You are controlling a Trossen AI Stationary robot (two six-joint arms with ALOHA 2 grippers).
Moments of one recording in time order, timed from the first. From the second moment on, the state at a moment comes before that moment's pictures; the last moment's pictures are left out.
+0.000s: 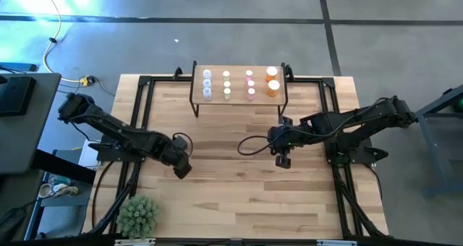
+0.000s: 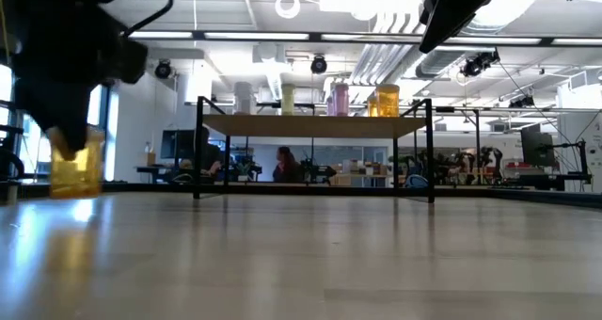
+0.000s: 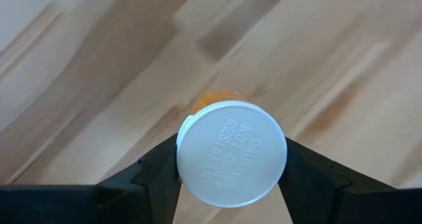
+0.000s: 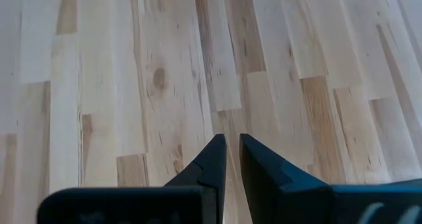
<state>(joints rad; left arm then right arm) -0.25 1.26 0.71 -0.78 -0.11 -1.17 0.21 1.32 1.16 -0.85 0.16 0.29</state>
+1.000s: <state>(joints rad) 0.07 1.27 0.96 -0.42 -0.12 -0.54 0.21 1.29 1.16 -0.86 0.16 0.34</state>
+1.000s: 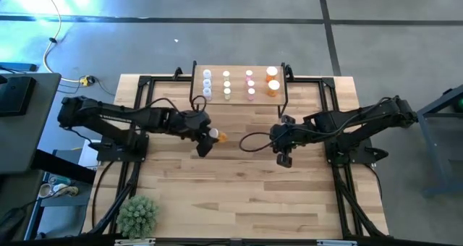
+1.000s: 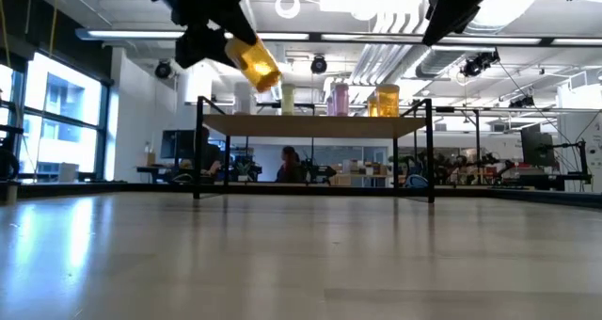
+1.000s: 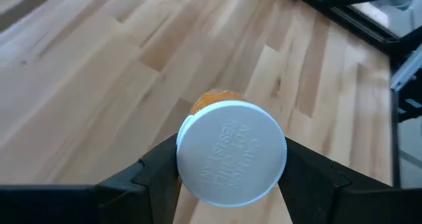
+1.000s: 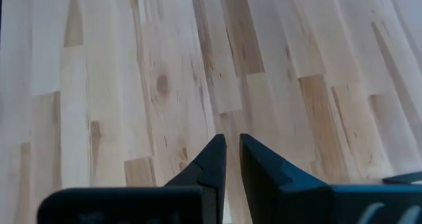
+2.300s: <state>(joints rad) 0.07 1.69 1.11 -0.66 -0.01 -0.40 0.21 1.29 1.16 -0.89 0.32 0.41</state>
